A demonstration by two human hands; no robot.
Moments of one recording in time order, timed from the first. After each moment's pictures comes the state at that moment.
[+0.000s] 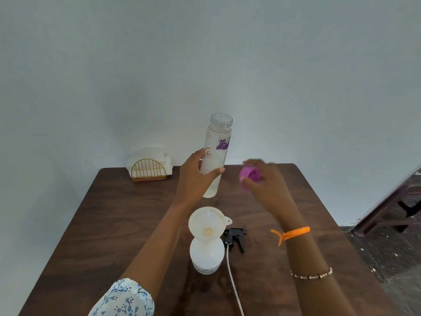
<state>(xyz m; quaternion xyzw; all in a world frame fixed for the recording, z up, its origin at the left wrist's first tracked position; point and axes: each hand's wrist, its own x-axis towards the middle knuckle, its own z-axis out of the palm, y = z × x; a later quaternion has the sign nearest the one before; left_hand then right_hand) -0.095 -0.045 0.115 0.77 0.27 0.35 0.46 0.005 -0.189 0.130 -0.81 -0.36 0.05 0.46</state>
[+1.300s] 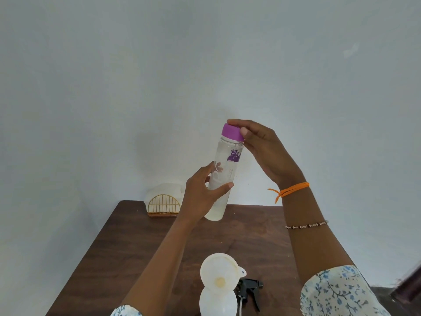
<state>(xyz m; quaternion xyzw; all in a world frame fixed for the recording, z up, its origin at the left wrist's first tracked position) -0.095 -0.019 0.175 0.79 0.27 0.37 0.41 0.035 -0.101 0.265 -0.55 -0.55 0.17 0.61</state>
